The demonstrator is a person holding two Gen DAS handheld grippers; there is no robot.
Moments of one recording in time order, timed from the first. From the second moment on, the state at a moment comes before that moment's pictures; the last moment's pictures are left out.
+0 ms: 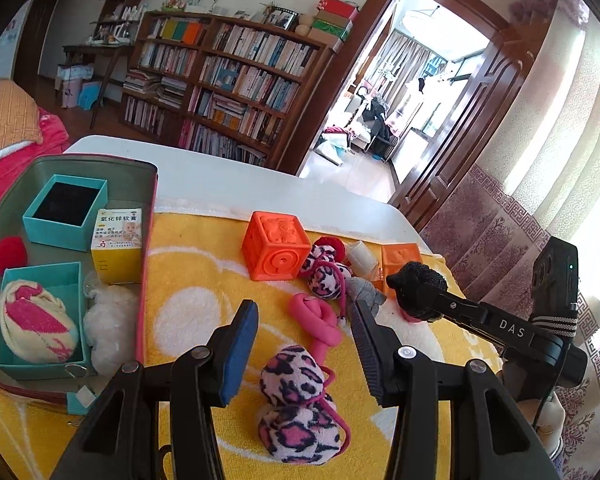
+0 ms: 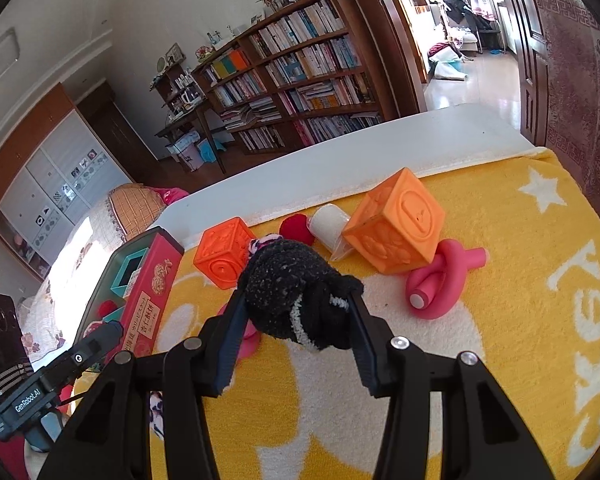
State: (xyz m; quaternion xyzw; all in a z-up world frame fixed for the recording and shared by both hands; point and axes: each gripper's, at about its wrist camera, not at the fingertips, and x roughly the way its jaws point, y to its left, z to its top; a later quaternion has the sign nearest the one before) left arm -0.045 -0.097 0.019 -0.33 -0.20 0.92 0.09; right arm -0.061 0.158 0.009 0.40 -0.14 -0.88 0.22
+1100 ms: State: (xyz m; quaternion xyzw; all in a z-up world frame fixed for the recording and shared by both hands) left arm -0.039 -0.050 -0.029 -0.41 -0.10 0.90 0.11; right arm -0.063 0.167 0.007 0.40 -0.15 -0.88 0.20
